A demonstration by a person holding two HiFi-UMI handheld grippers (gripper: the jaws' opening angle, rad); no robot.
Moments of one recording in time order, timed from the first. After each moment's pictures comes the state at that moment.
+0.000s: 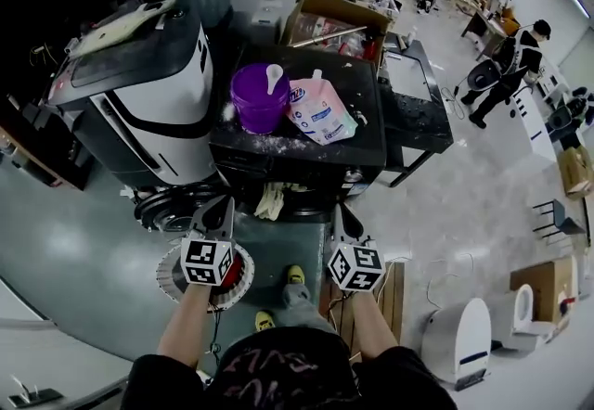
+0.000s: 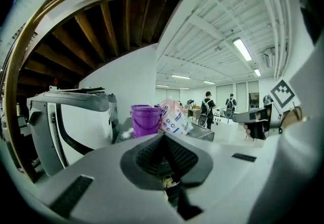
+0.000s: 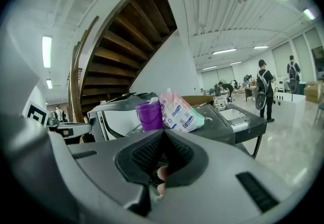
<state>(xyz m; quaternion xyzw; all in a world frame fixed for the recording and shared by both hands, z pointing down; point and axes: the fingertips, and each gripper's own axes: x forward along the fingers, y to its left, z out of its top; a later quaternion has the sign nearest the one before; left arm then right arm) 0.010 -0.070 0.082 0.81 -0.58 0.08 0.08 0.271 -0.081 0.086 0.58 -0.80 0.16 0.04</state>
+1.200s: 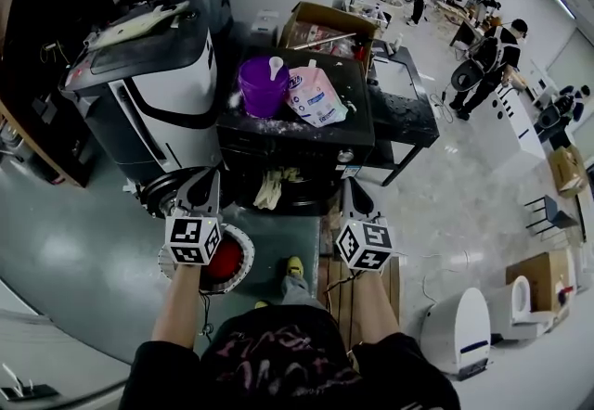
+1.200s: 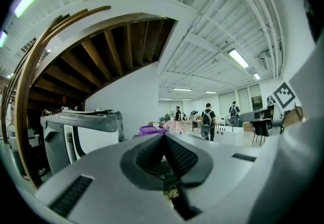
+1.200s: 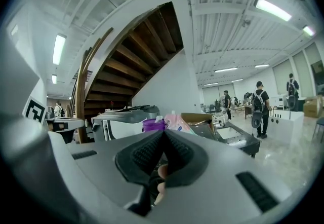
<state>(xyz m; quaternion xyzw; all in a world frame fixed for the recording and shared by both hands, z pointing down) -0.021 0.011 -0.006 0.80 -0.60 0.02 0.02 0.282 -0.004 -0.004 0.59 -0.80 0.08 0.00</state>
